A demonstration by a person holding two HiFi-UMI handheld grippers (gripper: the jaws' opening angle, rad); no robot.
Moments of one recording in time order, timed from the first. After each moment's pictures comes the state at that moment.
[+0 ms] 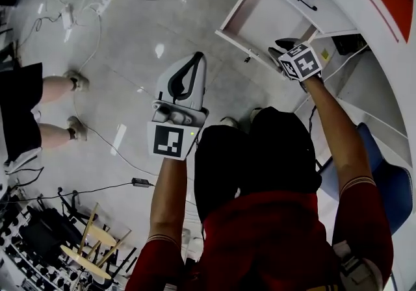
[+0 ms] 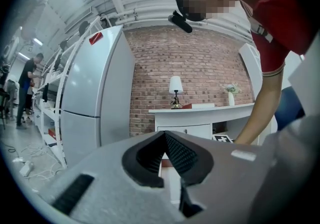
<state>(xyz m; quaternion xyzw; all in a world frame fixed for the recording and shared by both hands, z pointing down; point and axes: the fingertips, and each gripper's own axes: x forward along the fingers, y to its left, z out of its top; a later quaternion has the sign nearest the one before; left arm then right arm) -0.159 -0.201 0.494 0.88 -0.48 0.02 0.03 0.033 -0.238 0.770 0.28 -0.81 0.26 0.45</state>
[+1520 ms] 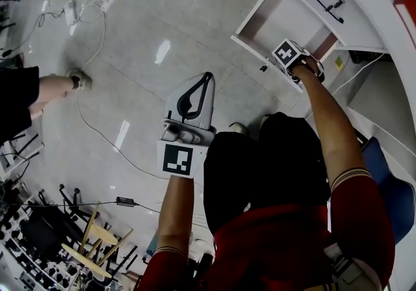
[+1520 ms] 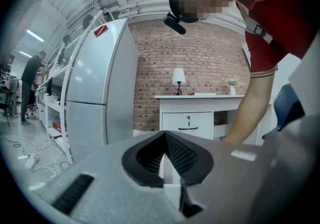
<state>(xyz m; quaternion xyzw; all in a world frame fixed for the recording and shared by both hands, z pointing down) -0.186 -0.195 0.551 0.87 -0.49 0.05 0.05 0.075 -0.212 0.911 0.21 -0.58 0.31 0.73</state>
